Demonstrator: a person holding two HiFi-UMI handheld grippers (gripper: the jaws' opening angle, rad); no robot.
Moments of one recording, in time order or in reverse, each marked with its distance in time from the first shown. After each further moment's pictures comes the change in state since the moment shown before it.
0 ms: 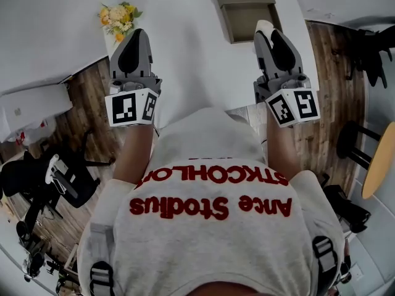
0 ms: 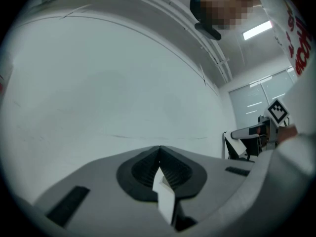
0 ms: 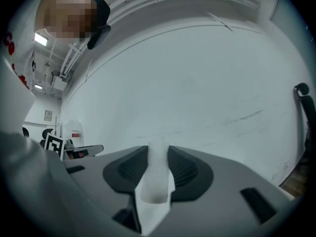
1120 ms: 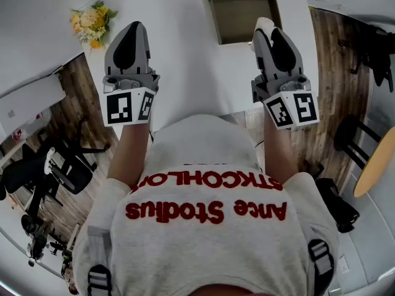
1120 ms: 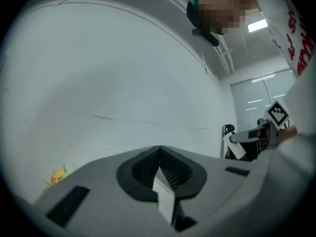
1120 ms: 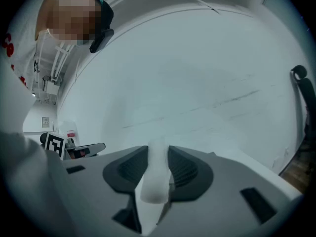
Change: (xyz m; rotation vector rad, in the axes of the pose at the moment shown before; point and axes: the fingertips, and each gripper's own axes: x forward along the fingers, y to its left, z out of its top) left arm 0.075 -0.047 -0.043 -0.009 0.105 -0.018; right arm 0.019 -0.087 -0.039 0.098 0.091 -0.014
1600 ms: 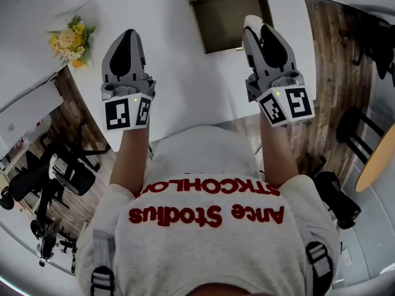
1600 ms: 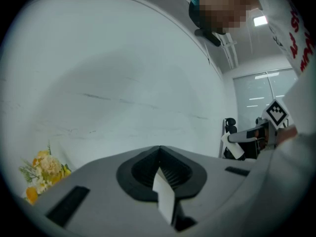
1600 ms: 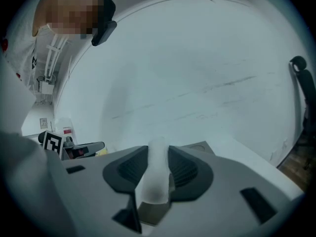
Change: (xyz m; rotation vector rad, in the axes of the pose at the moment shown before) left arm 0.042 -0.022 -0.046 -0.020 0.094 0.003; right arm 0.021 -0.054 -0.032 0.034 0.087 -0.011
